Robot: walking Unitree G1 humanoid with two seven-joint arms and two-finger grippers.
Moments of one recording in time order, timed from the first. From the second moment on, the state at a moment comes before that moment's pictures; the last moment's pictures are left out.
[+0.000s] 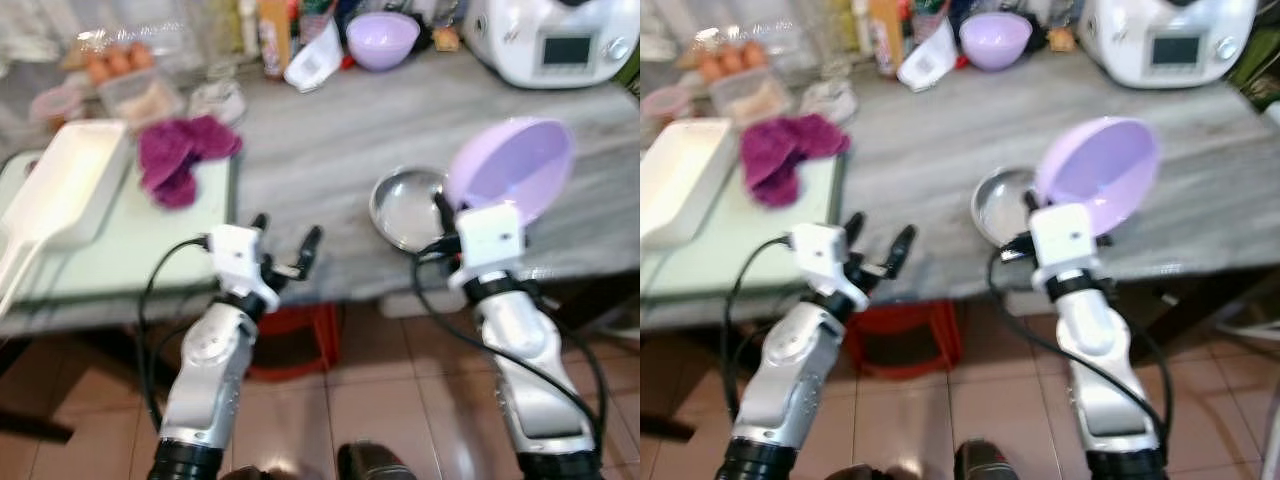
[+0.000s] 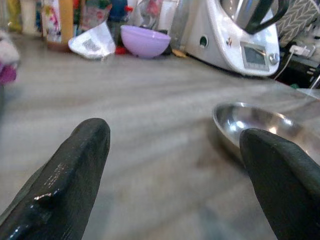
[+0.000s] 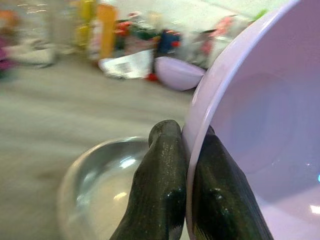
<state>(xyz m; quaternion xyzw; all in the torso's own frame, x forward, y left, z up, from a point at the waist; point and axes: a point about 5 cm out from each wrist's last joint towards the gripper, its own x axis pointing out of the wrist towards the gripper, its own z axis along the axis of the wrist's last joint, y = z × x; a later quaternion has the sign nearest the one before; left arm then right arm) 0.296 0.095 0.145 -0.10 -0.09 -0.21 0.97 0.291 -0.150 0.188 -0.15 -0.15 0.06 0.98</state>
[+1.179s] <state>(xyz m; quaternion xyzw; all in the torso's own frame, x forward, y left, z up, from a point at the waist) 0.257 0.130 0.151 0.01 -0.10 -0.32 0.94 0.294 -0.116 0.190 -0.14 -0.09 0.27 0.95</state>
